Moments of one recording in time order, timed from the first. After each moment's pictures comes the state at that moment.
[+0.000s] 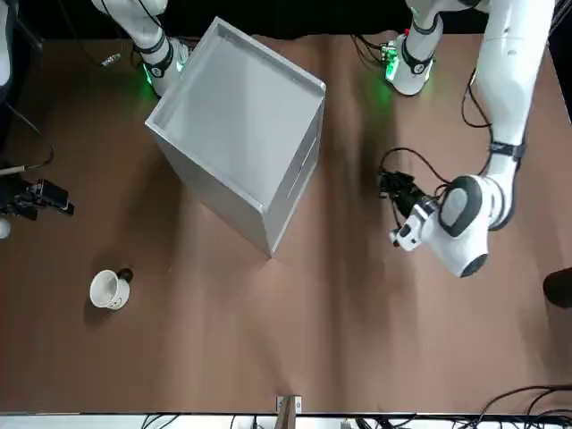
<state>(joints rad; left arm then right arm) -0.03 0.62 -0.19 -1.59 -0.56 1.35 -0.37 -0.05 0.23 -0.01 -1.38 0.07 1.61 -0.11</state>
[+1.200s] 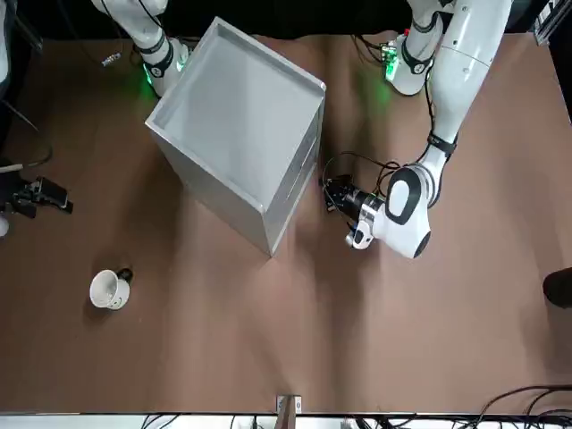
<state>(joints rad) -0.19 0.63 -0.20 -1.72 -0.95 1.71 -0.62 -0.06 0.22 -0.01 -1.38 0.07 1.60 -0.11</state>
